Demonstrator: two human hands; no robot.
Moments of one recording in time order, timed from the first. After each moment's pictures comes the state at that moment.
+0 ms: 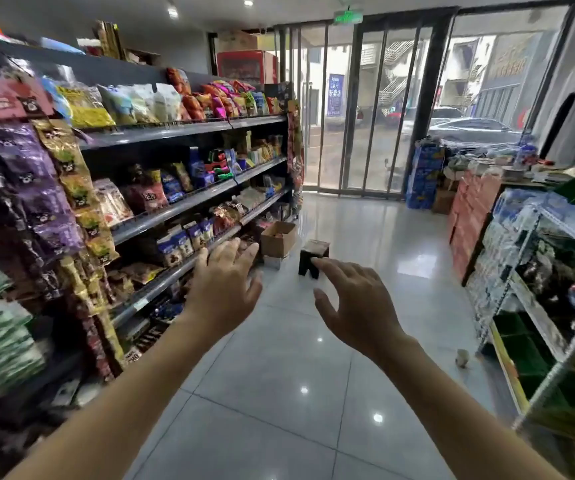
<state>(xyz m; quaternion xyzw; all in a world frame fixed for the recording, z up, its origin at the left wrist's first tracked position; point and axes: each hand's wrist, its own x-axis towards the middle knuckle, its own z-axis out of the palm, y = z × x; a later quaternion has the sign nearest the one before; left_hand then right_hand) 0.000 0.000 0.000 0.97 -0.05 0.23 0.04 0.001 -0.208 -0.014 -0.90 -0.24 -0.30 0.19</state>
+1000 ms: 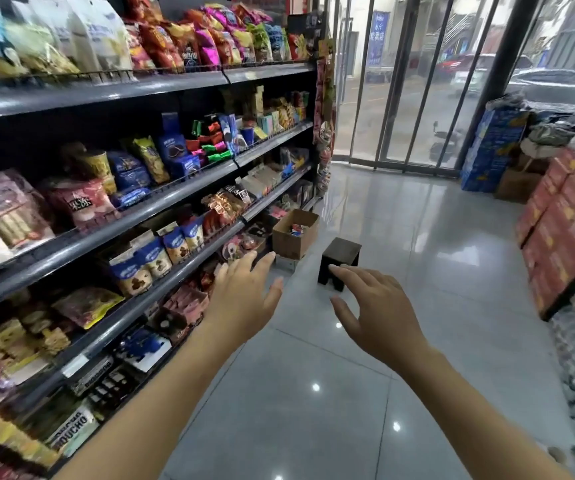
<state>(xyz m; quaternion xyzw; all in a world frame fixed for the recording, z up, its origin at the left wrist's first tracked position) 0.584 0.030 -0.058 0.98 0.02 0.12 0.14 0.601 -0.176 -0.067 -0.93 -0.25 -0.20 0.18</state>
